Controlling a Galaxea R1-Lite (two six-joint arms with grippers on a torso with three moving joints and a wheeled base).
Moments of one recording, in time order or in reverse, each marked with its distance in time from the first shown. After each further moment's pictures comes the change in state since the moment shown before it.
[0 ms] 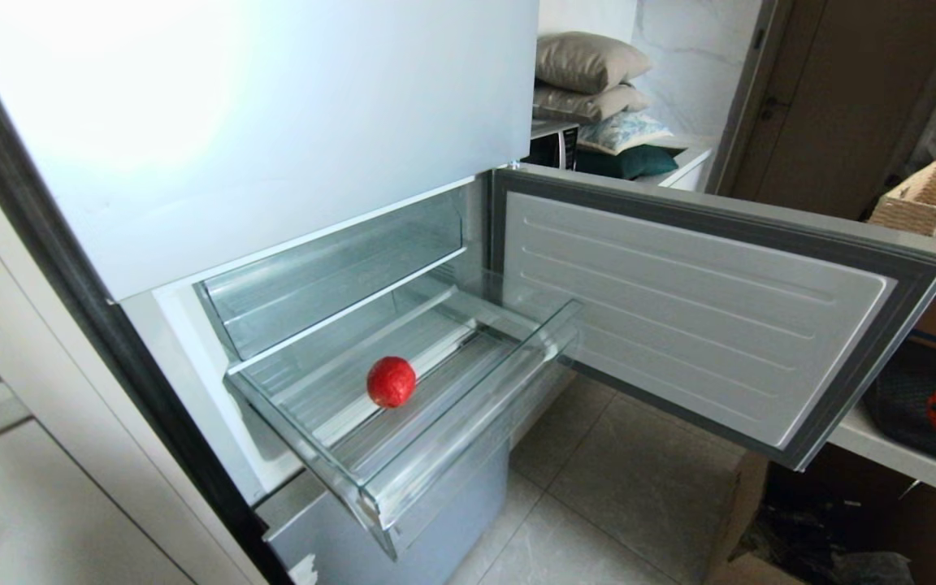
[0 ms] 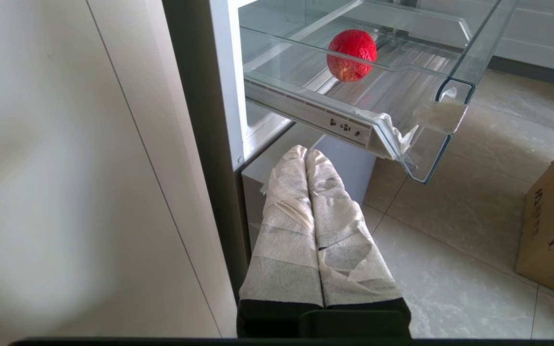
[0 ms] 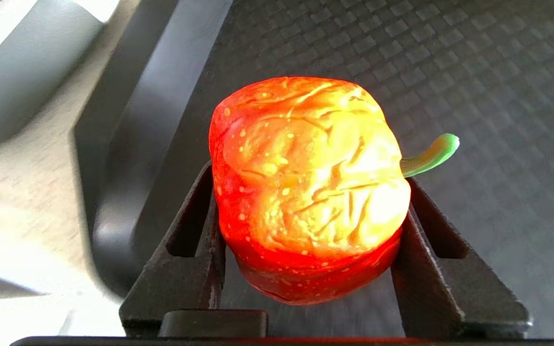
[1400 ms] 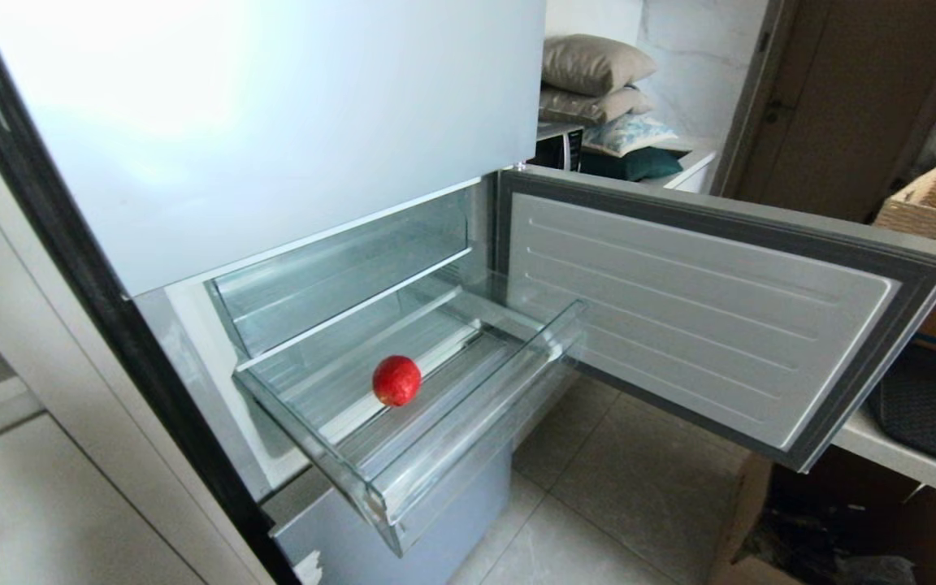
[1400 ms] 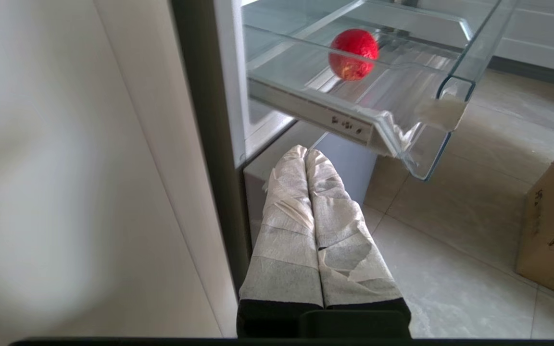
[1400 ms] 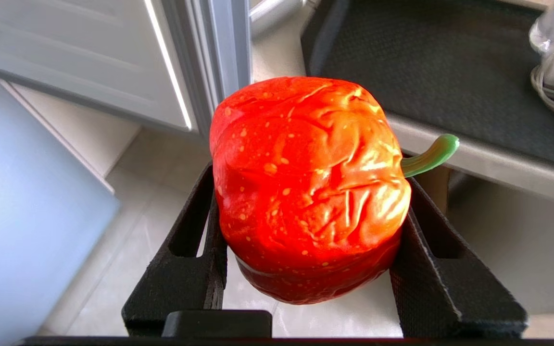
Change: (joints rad) left arm -0.001 0.000 0.000 0.000 0.000 0.000; right arm 0.003 -1.236 1.039 0.003 -0.002 -0.093
